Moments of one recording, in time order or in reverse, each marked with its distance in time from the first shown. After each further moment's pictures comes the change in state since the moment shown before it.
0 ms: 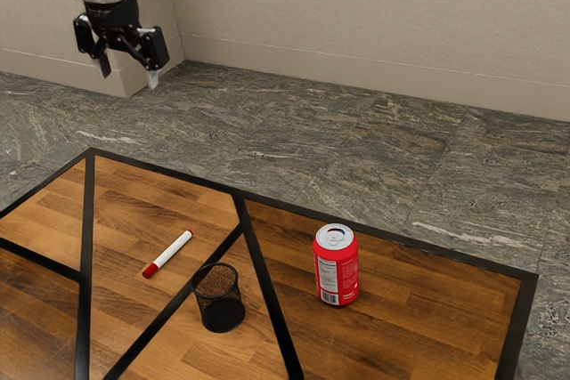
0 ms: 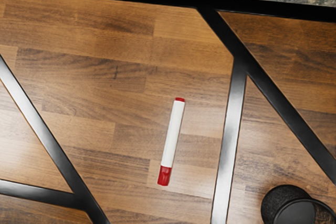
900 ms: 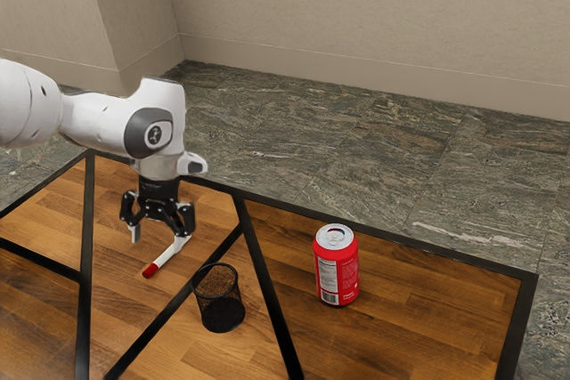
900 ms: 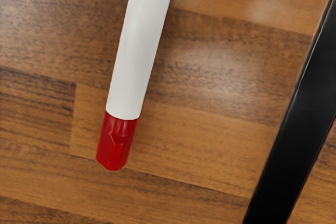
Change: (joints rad) arm 0.109 0.381 0.000 -0.385 -0.103 0.318 -0.005
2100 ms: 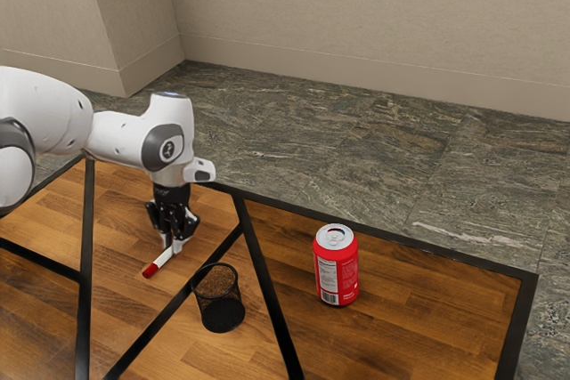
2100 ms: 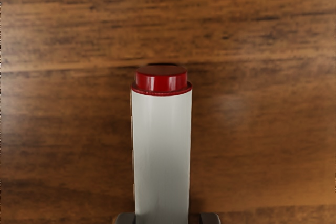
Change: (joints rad) arm 0.024 0.188 0.000 0.138 -0.003 0.136 0.309
